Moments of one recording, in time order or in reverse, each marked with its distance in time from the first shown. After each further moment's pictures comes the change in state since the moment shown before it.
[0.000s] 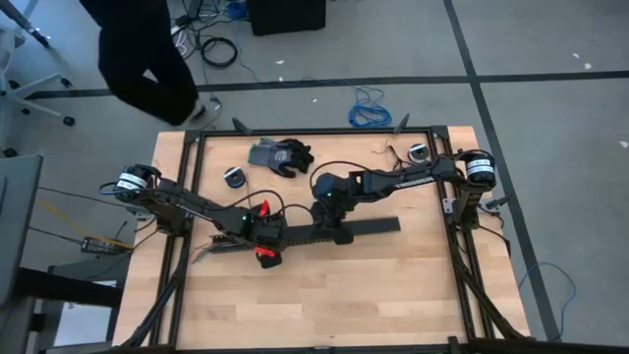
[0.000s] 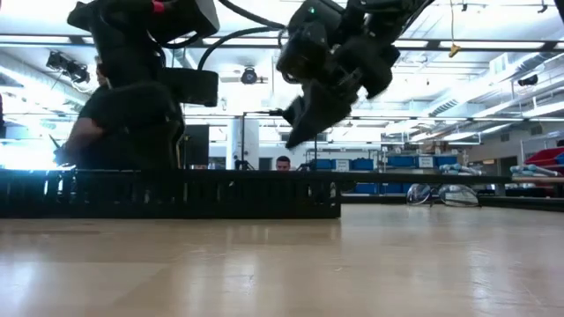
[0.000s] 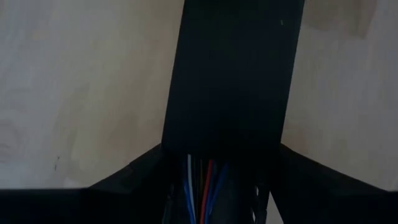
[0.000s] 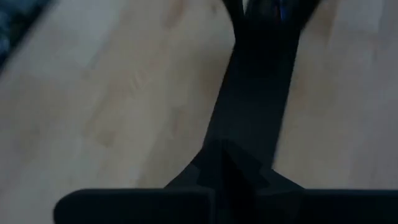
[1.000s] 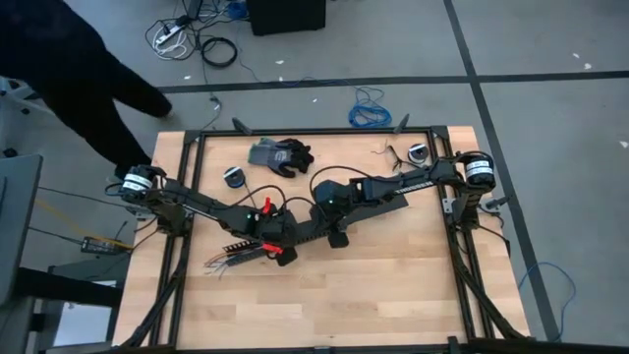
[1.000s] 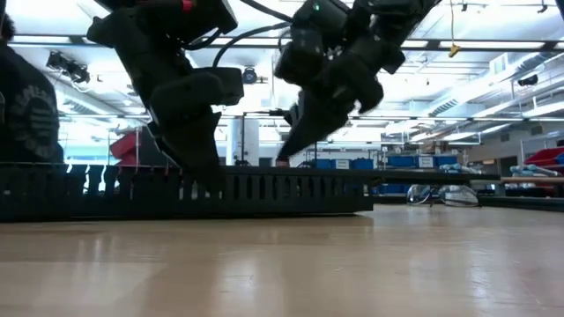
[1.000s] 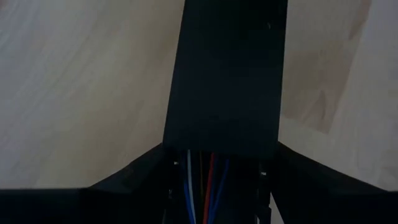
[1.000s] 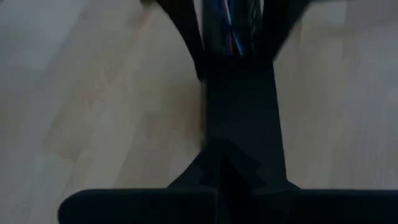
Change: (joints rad) left arm 0.031 0.046 0.000 0.218 -0.008 -0.112; right arm 0.034 0.007 -0.050 0.113 0.151 0.058
